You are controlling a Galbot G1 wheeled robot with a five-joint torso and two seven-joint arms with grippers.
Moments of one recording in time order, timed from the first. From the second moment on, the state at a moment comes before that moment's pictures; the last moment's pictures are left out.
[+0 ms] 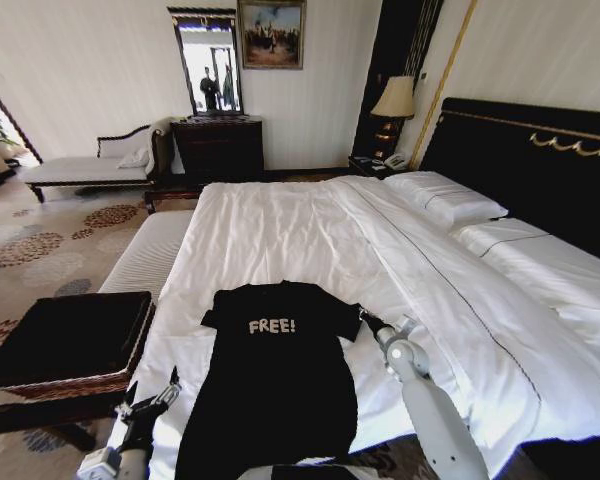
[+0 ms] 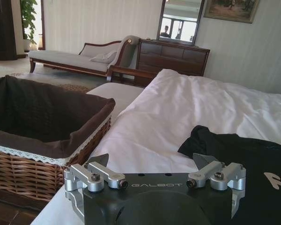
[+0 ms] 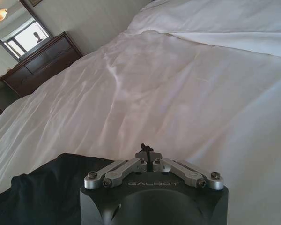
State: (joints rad) left arm 2.03 -1.39 -0.71 -2.22 -0.48 -0.07 -0.21; right arm -1.10 1.28 0.53 1.57 0.88 -0.36 0.14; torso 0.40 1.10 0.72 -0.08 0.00
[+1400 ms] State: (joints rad) left arm 1.49 -1.26 -0.55 -1.93 -0.78 0.11 -0.31; right arm -1.18 1.24 0.55 1.63 0.82 -0.34 0.15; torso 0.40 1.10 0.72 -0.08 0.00
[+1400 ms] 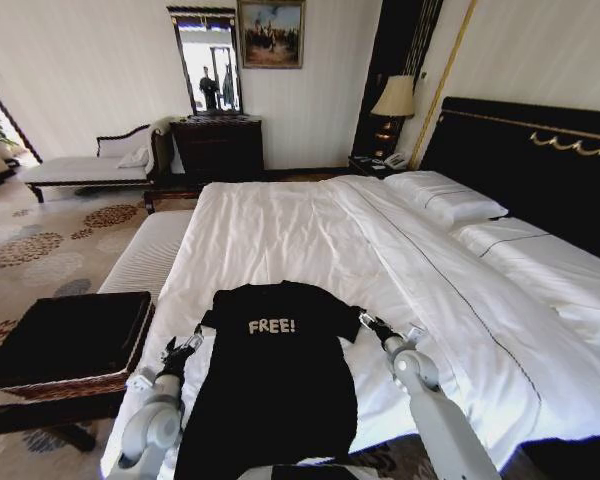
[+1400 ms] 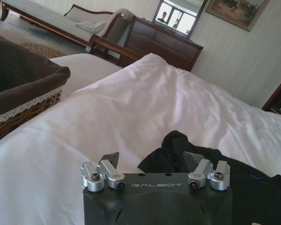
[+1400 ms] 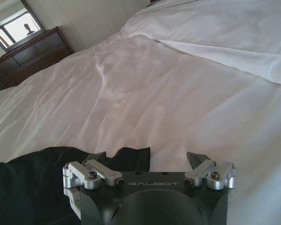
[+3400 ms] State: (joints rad) left arm 1.33 -1.26 -0.62 -1.66 -0.77 0.06 -0.26; right arm -1.19 1.23 0.56 1.64 0.85 -0.35 0.15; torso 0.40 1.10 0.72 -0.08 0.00
